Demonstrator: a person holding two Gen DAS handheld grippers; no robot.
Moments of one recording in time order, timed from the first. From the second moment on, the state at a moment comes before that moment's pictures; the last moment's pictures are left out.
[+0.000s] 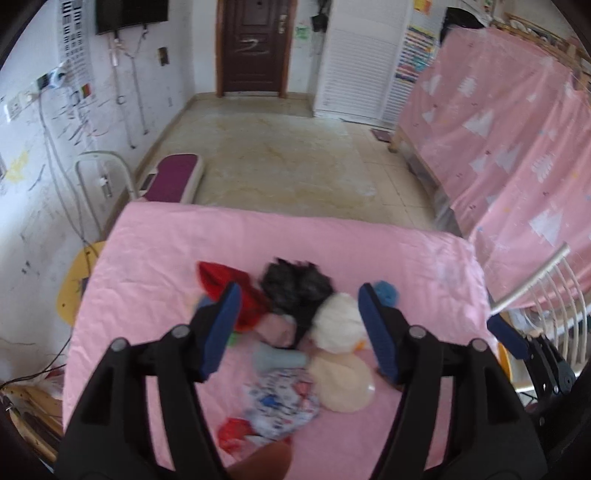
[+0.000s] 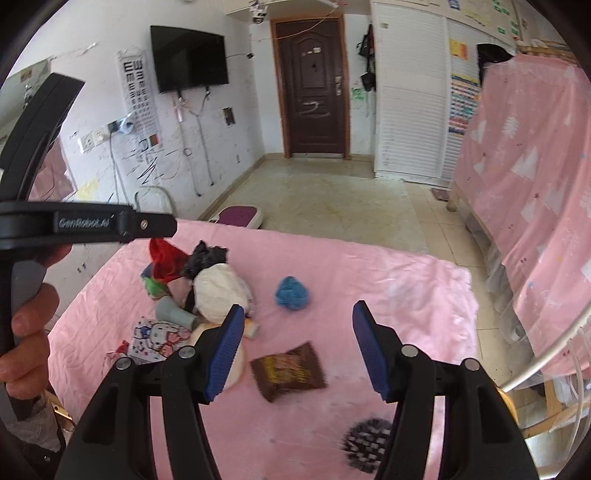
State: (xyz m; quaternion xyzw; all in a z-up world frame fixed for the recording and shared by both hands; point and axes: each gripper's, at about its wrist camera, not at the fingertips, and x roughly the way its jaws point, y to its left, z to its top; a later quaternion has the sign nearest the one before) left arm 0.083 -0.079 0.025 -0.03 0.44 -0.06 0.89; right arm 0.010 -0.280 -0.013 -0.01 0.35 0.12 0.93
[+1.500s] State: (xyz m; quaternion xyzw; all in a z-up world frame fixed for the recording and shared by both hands) left arm 0.136 -0.035 -0.035 -0.09 0.52 -0.05 0.85; right arm 0.060 -0.199 -0.053 -0.03 0.40 0.19 0.90
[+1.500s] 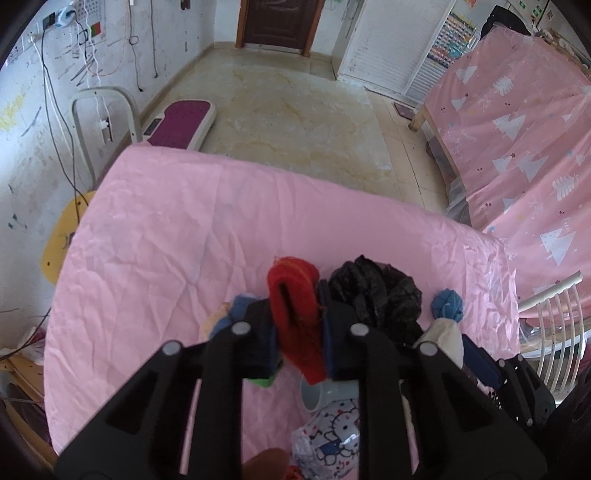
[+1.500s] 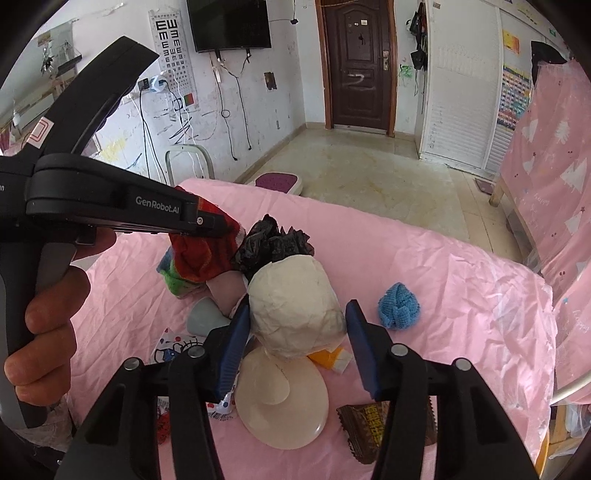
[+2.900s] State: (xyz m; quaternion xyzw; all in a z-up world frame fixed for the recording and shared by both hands) left arm 0.069 -0.102 0.023 -0.01 0.46 -0.04 0.89; right arm -0.011 -0.330 -0.017 0.05 0.33 0.13 0.93
